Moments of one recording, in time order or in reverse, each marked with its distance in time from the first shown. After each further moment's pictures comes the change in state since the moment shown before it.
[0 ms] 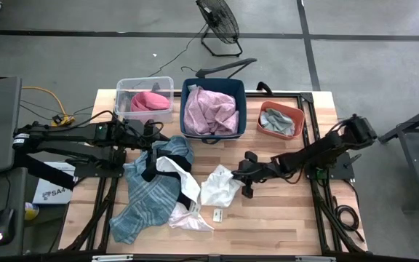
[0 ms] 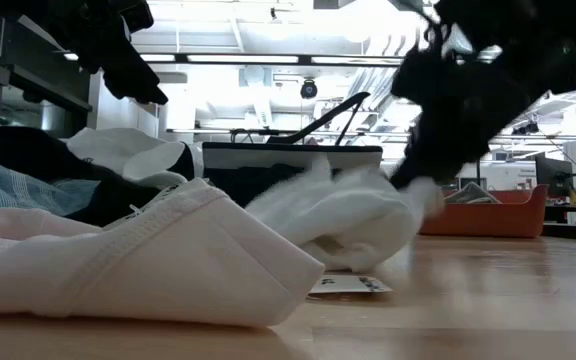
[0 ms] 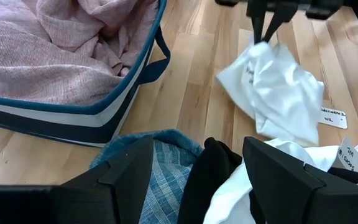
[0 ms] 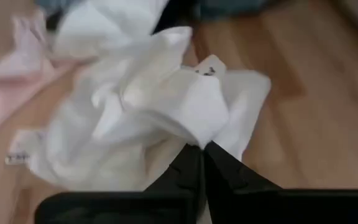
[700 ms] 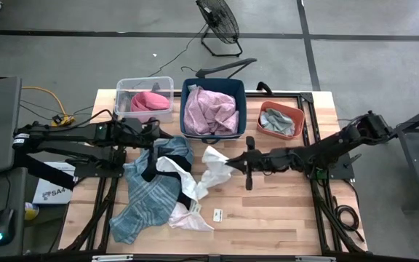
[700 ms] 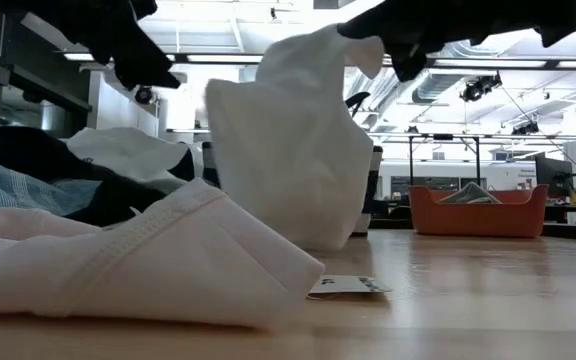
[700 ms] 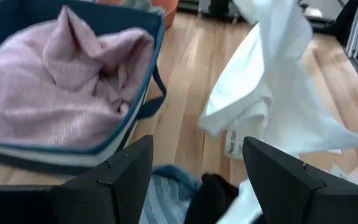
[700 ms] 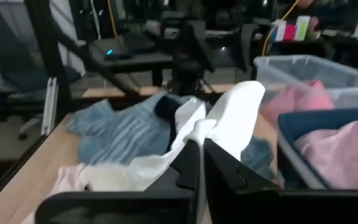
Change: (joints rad) left arm 0.000 0.003 0.000 0.116 0.000 0.035; right arm -0.018 -0.204 0.002 0.369 0.092 -0.345
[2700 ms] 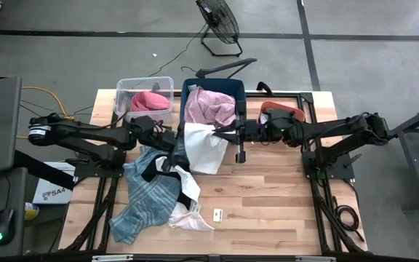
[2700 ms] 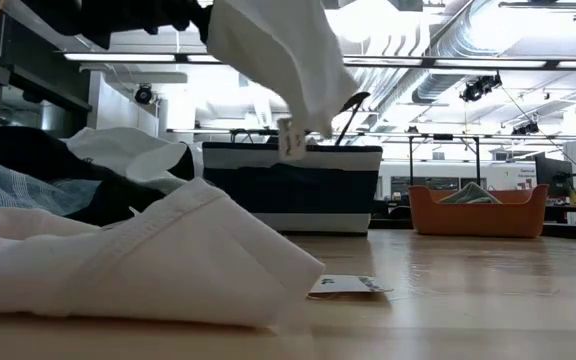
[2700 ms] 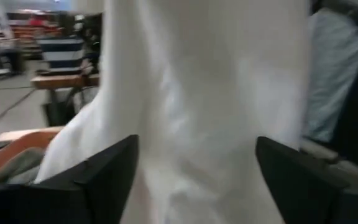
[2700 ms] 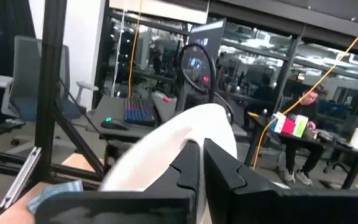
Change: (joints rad) left arm 0.000 0.395 0.000 0.893 0.416 0.110; right arm -0.250 0.005 0.459 -0.198 -0.358 -0.284
